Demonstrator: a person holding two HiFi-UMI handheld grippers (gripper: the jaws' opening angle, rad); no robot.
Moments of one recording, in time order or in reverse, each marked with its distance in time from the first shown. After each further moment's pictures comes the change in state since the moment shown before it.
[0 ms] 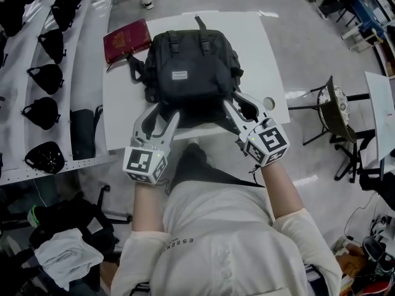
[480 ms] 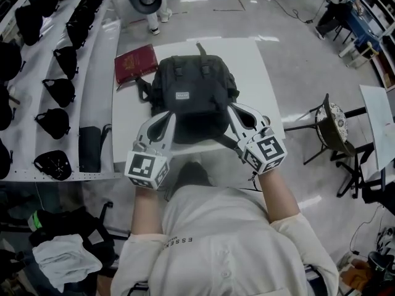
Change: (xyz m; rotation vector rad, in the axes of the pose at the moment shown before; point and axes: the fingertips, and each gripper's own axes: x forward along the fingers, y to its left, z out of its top) left arm -0.006 -0.012 0.073 0.095 -0.108 0.011; right arm -0.013 0.002 0.060 -0.063 -0.121 -0.019
